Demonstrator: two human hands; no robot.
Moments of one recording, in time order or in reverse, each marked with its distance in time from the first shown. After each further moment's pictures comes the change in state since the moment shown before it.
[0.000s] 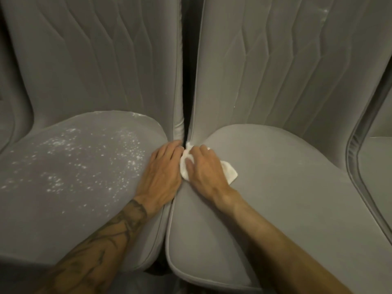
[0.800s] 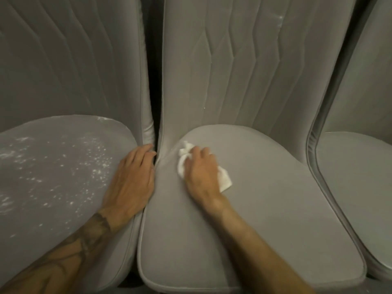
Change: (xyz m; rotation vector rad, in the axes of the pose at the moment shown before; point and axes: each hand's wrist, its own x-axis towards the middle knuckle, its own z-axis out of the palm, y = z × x) left_hand 0.005 0.000 0.008 0.058 0.015 -0.011; right_hand -0.014 0.032 -0.019 -0.203 0.076 0.336
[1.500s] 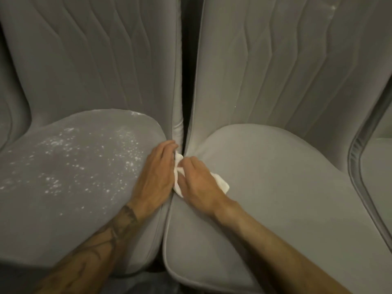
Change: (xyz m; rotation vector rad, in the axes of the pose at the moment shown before) left_hand -0.003 -0.005 -0.012 -0.328 -0.018 -0.163; right_hand -0.020 -0.048 0.001 0.225 -0.275 -0.448
